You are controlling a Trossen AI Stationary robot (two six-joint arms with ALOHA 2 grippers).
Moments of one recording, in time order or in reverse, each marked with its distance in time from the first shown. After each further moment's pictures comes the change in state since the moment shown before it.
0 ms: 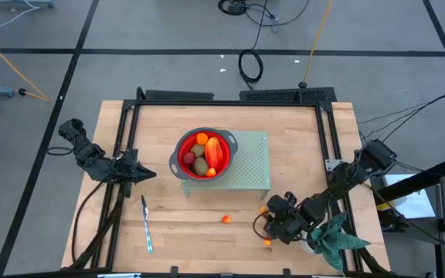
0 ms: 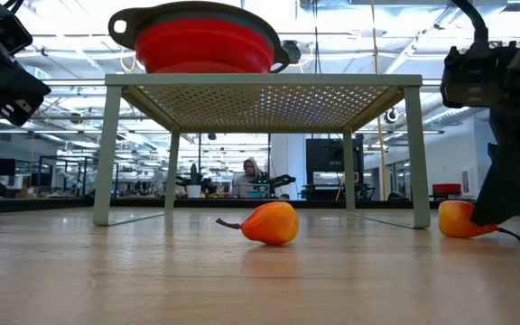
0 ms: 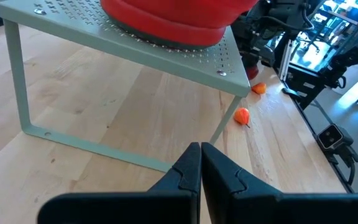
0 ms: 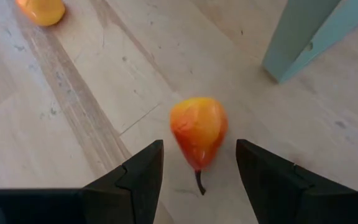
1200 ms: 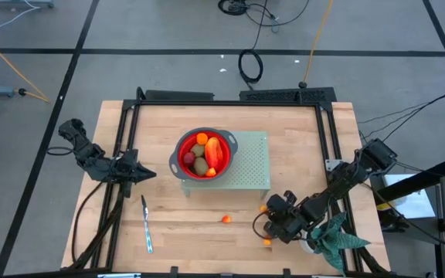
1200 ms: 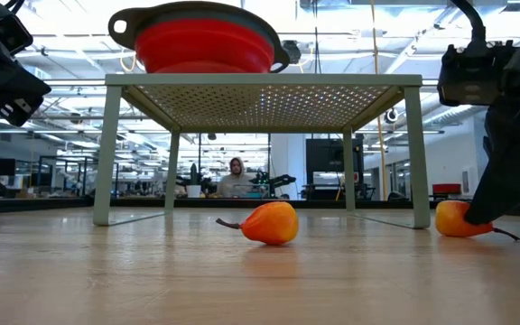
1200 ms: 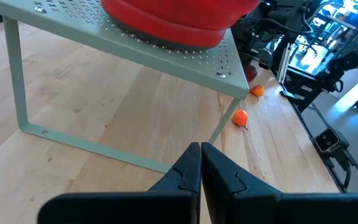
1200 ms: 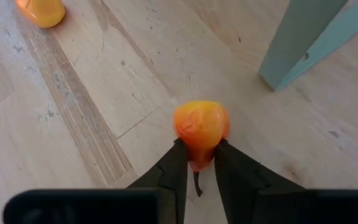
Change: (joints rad) left arm 0.000 0.000 0.000 0.006 0.001 -0.017; right arm -0.008 -0.002 0.001 0.000 -0.012 -0.019
